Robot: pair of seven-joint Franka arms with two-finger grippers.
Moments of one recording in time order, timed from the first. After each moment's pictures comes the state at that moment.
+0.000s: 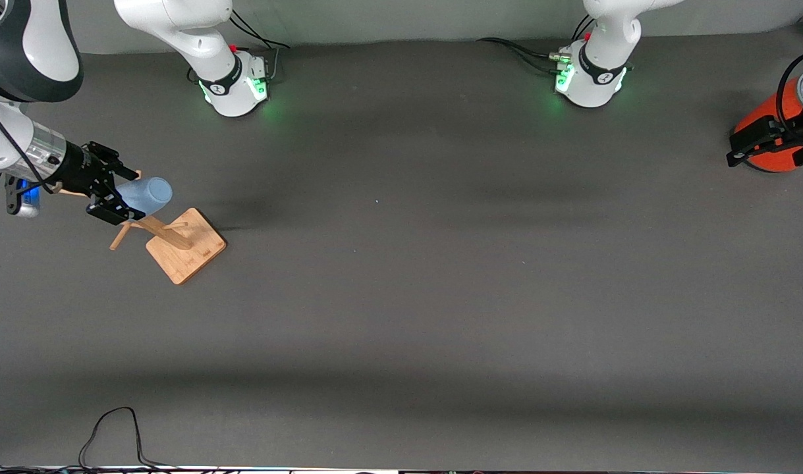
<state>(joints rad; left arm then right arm) 0.24 -0.05 -0.22 -1.57 0.01 1.47 0.04 0.04 -0.16 -0.12 -2.12 0.17 1.87 1.09</state>
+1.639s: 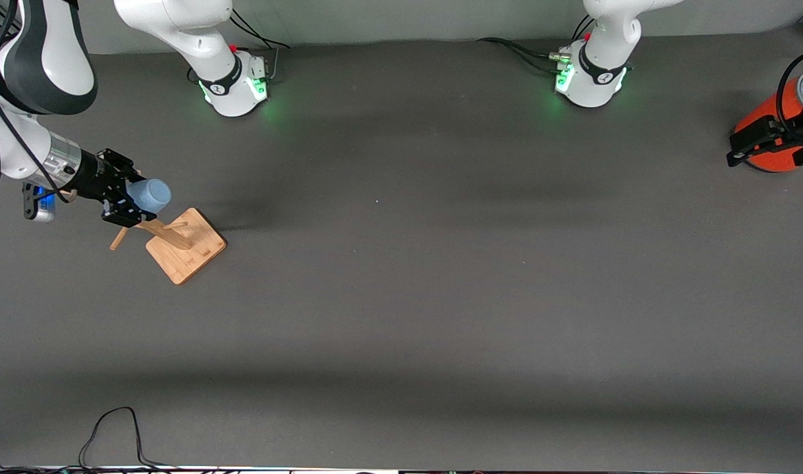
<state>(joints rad) 0.24 -0.05 -0.22 -1.57 0.01 1.47 0.04 0.07 -0.15 -0.12 -2.14 0.18 1.90 1.17</state>
